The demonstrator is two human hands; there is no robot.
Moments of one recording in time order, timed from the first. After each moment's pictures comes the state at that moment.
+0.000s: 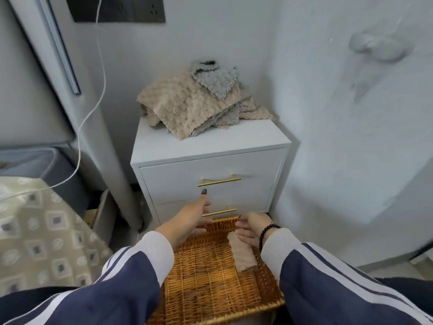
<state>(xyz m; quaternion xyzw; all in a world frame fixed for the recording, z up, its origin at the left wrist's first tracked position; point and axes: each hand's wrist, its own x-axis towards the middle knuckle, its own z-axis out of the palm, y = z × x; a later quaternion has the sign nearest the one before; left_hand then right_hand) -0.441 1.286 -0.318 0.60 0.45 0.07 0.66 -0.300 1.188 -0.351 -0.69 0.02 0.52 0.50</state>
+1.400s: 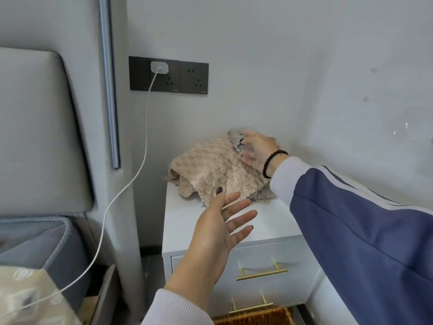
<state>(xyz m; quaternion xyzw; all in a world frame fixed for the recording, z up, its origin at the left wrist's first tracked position) -0.436 1.388 -0.172 0.39 0.29 0.31 0.82 -0.243 1.453 -0.111 -0.65 -0.27 0.31 0.64</state>
